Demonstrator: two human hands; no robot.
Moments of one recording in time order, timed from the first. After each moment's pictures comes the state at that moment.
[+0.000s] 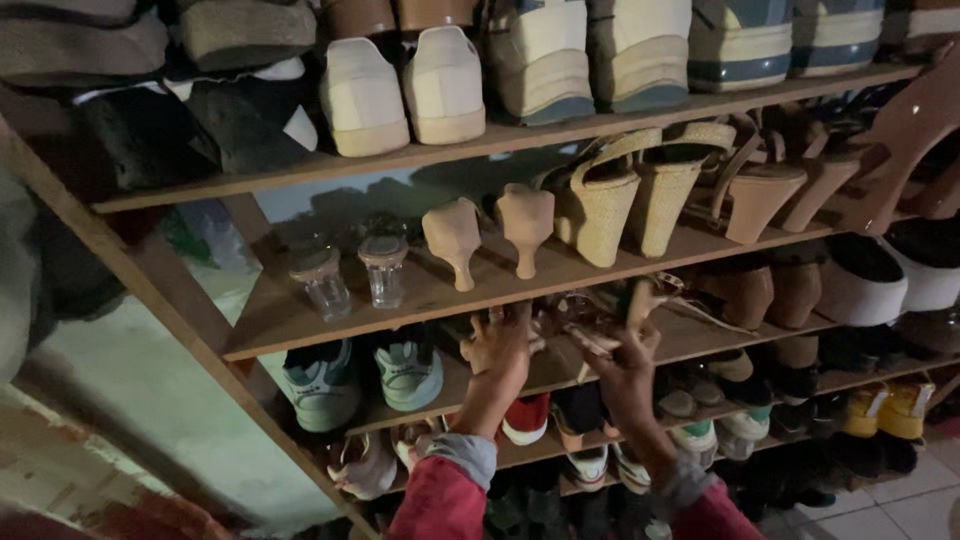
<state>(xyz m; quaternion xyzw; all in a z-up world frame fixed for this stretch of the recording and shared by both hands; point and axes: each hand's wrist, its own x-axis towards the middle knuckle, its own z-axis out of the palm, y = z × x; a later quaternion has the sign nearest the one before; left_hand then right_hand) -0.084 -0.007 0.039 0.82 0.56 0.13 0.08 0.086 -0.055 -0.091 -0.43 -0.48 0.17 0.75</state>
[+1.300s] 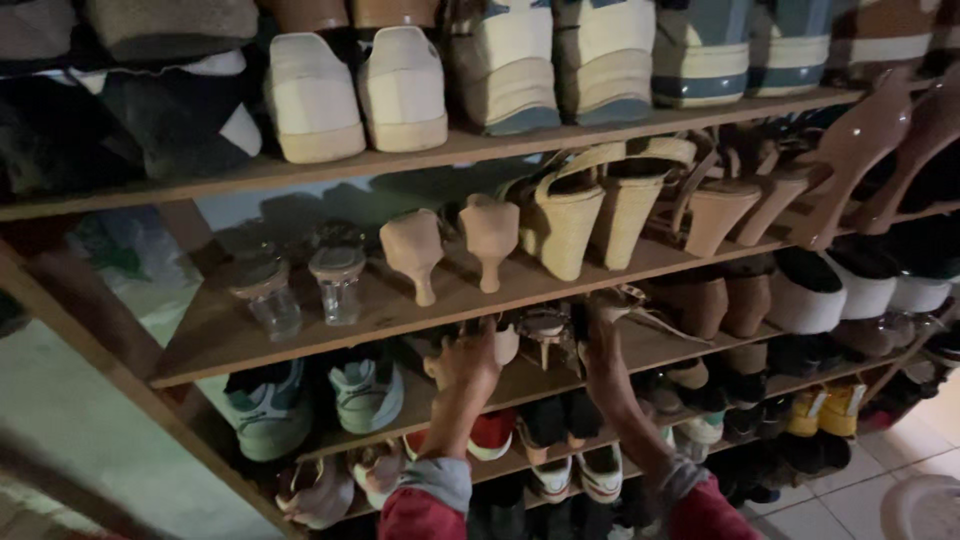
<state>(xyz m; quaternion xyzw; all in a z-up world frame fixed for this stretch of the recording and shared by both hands) -0.074 0.026 0.004 0.82 0.55 0.10 0.08 0.168 -0.003 -0.140 -0.46 -0.64 -0.01 0.61</state>
